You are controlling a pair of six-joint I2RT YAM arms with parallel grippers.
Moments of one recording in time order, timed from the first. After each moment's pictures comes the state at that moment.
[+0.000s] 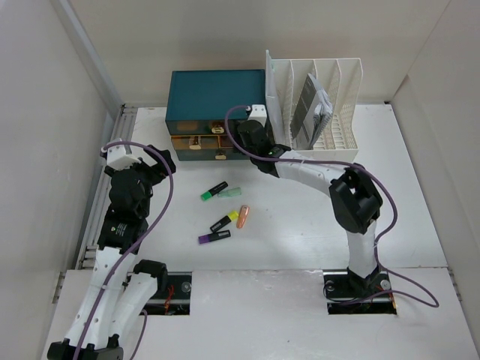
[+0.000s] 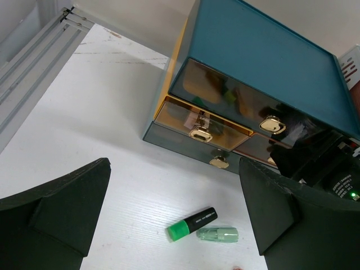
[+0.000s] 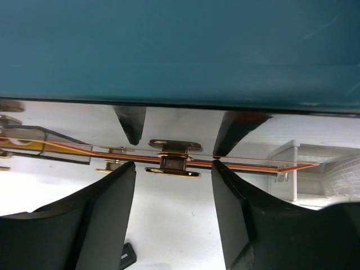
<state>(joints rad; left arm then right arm) -0.20 0.63 0.73 -0.24 -0.31 -0.47 0.75 1.99 1.54 -0.02 0.49 0.43</state>
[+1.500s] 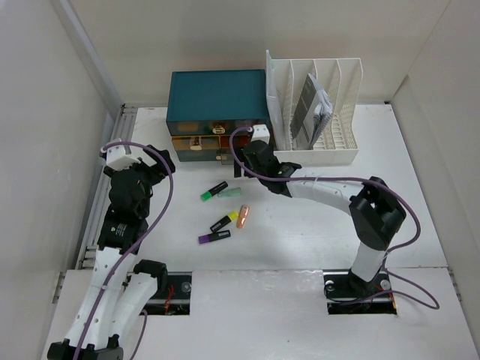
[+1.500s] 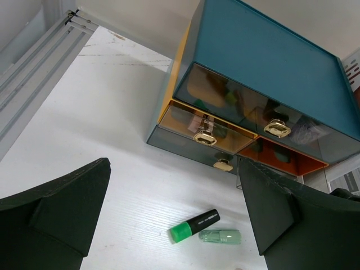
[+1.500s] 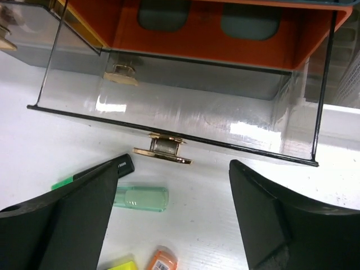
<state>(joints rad) -0.20 0.63 0.73 -0.24 -0.32 -0.46 0.83 1.78 1.26 -0.05 0.43 0.45</state>
